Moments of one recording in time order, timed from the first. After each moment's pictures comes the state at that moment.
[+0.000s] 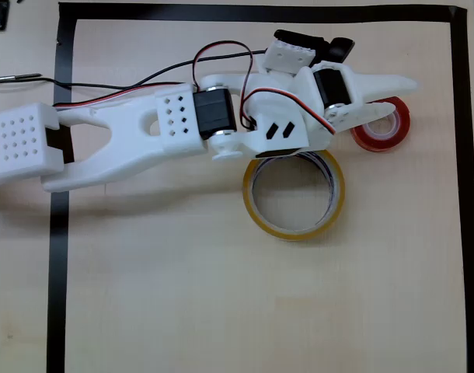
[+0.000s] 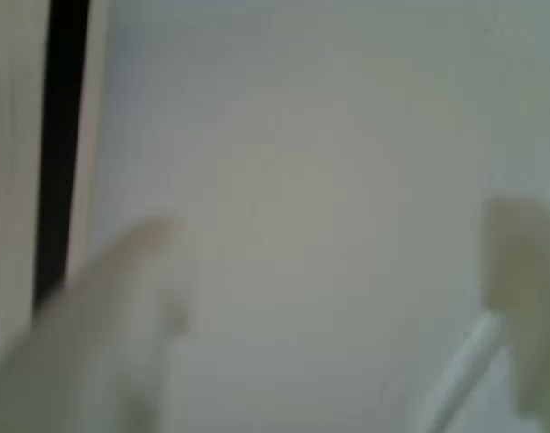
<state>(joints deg) -10.0 14.2 7.6 27.8 -14.3</state>
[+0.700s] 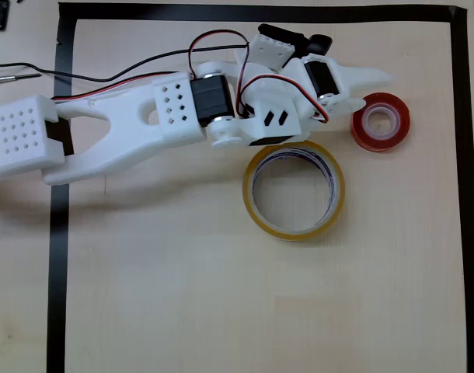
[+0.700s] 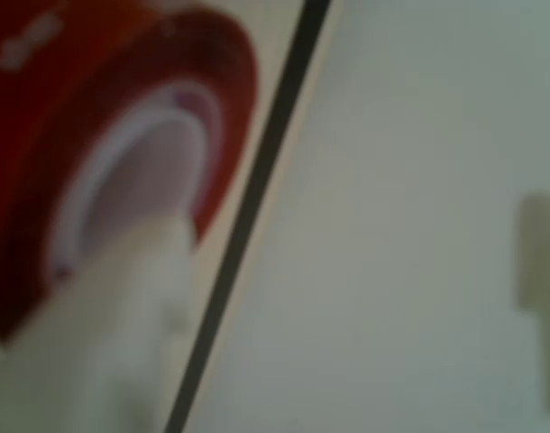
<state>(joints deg) -12.0 13.4 7.6 39.8 -14.3</state>
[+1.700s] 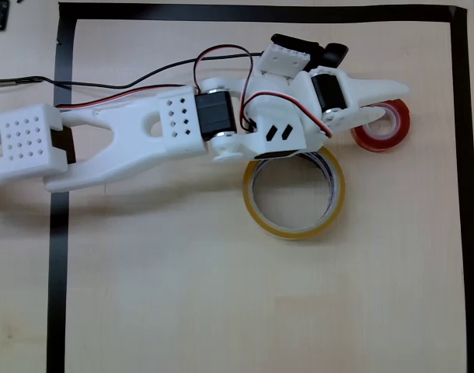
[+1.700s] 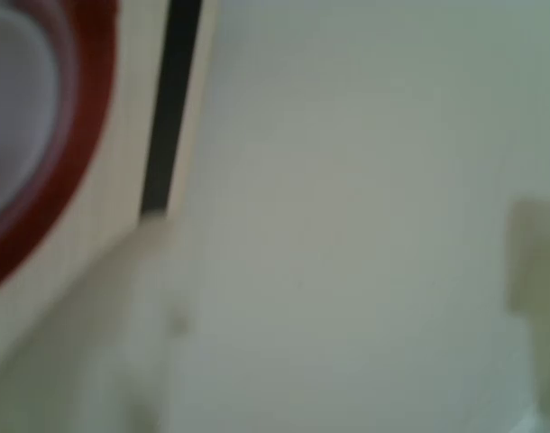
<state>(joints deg) -10.1 11.1 6.9 29.1 -12.3</state>
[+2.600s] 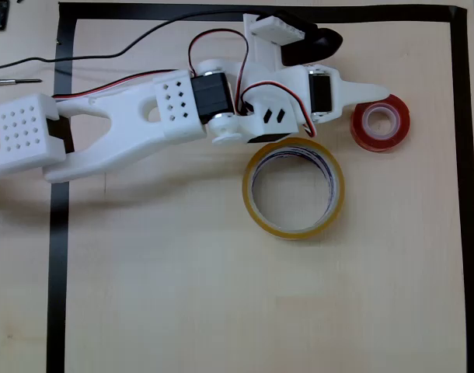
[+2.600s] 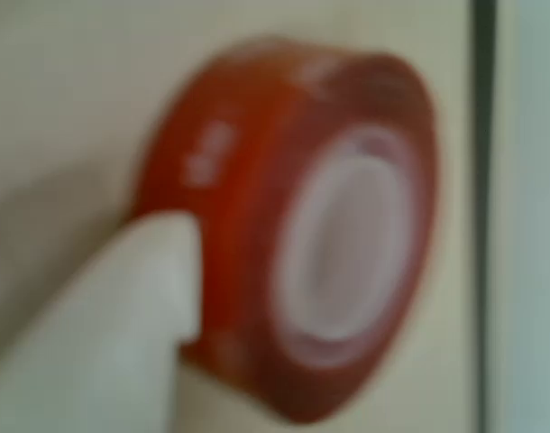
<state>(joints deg) -12.7 12.7 8.3 42.6 14.1</state>
